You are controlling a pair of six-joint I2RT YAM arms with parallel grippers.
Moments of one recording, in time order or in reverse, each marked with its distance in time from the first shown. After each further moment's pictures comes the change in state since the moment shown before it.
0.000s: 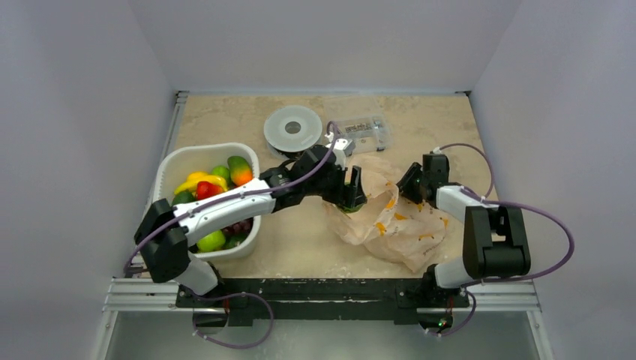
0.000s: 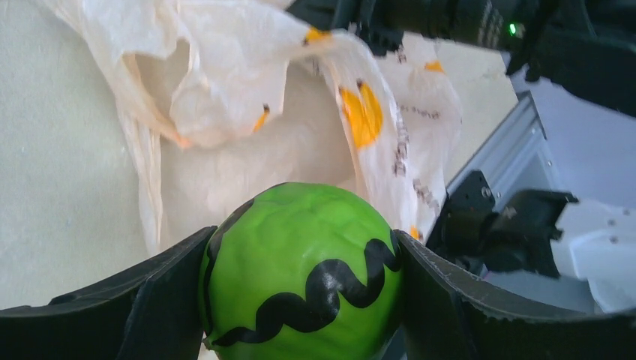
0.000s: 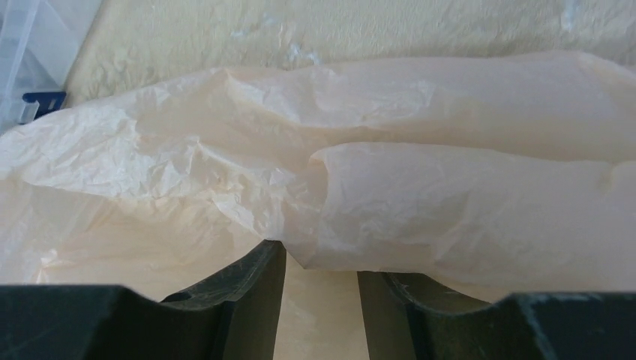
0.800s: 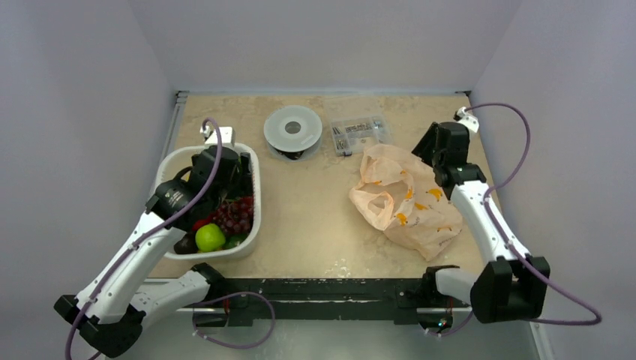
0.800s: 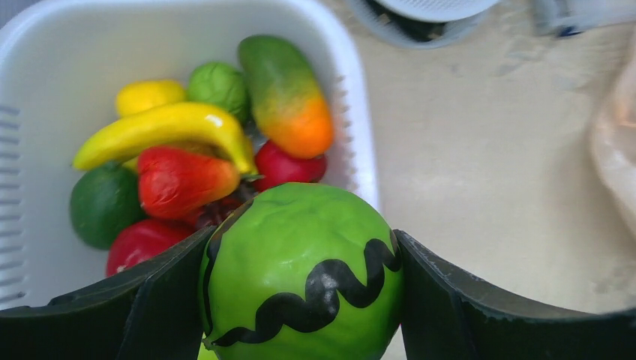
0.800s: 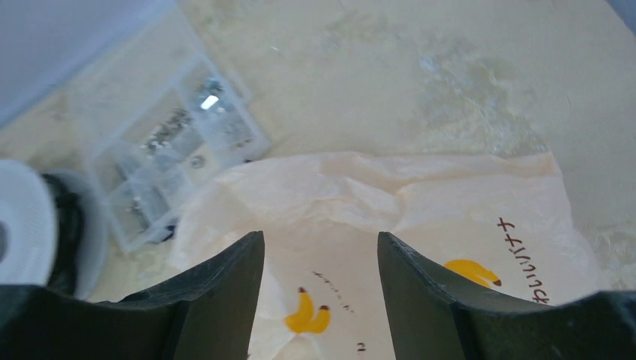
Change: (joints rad) left arm 0.323 -0.644 -0.035 -0.723 -0.524 0.149; right arm 0.034 -0.201 0.304 -0.249 0.414 -0.125
